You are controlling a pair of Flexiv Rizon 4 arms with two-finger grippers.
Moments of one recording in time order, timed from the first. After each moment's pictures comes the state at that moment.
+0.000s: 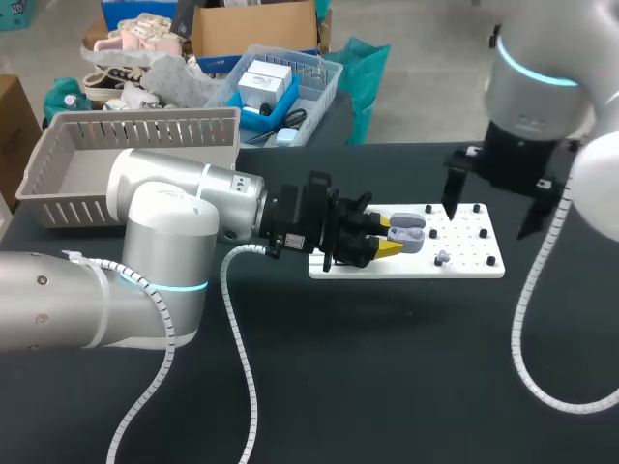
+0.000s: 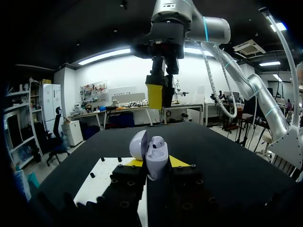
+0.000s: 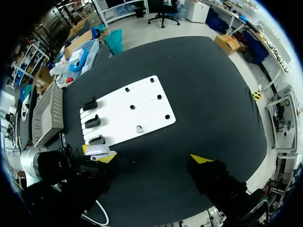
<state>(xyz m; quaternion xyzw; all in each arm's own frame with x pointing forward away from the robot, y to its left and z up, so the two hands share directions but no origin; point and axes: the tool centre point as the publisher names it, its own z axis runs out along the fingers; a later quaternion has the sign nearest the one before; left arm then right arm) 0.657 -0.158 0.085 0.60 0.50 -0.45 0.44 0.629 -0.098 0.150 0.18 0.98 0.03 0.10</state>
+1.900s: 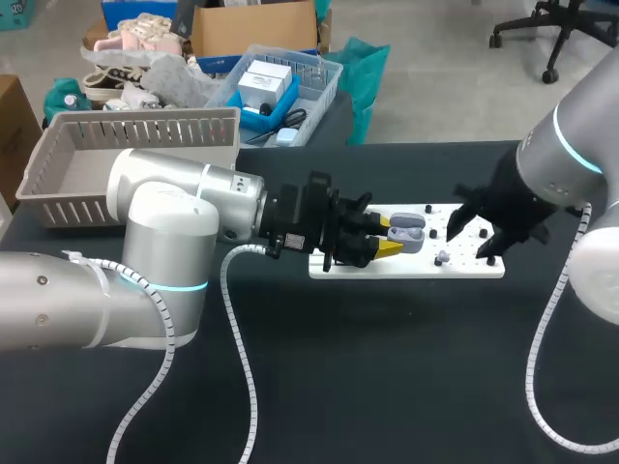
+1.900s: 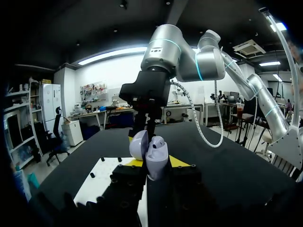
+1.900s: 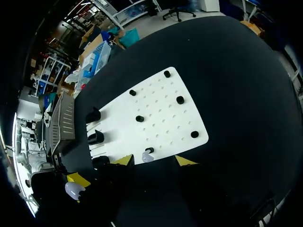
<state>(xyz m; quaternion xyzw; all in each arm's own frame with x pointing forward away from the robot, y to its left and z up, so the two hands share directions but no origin) 0.657 -0.158 0.085 0.60 0.50 -0.45 0.44 0.683 -0.090 0.059 0.19 0.96 0.18 0.12</state>
